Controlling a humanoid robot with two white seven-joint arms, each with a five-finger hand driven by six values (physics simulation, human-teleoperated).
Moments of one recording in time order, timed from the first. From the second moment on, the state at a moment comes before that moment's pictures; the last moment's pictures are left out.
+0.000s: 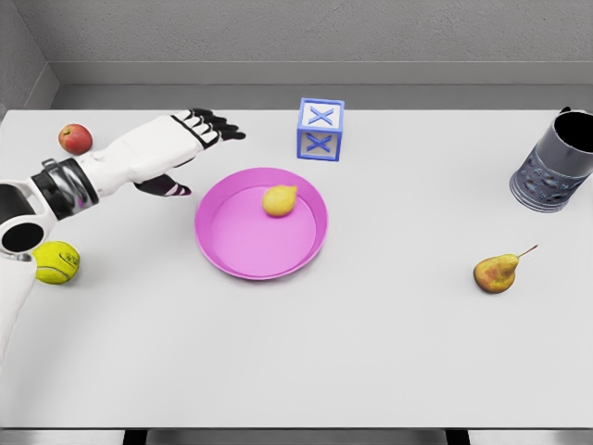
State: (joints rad) left arm -0.43 0.39 -0.12 -1.56 -0.68 -0.61 -0.61; right arm 0.01 0.00 -0.05 -0.01 -0.09 -0.14 0.10
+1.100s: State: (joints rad) left arm -0.37 0.59 -0.03 -1.39 -0.49 -0.61 -0.61; right arm 0.01 0.00 -0.05 -0.01 -0.09 -0.14 0.10
